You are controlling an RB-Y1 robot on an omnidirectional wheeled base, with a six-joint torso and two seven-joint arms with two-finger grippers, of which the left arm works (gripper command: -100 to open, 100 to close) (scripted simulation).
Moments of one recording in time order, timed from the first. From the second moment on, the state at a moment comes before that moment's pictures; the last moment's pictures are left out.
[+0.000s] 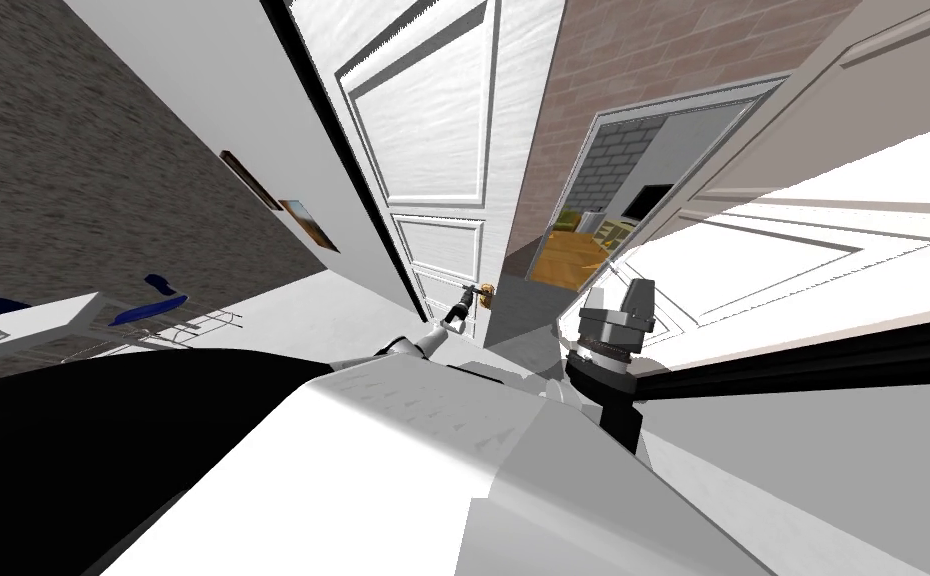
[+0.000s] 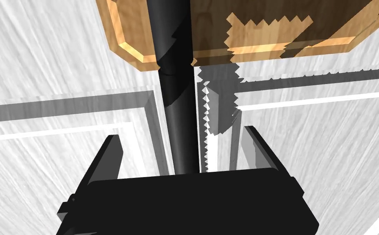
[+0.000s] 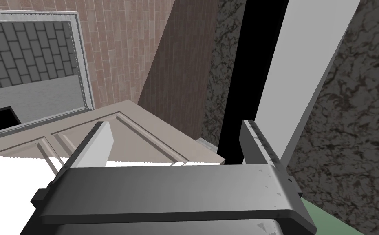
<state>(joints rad) -0.45 0.01 -0.22 -0.74 0.35 -0.43 -0.23</state>
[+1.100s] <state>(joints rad) -0.43 -0.01 -0.21 -0.74 0.36 -0.42 -0.24</state>
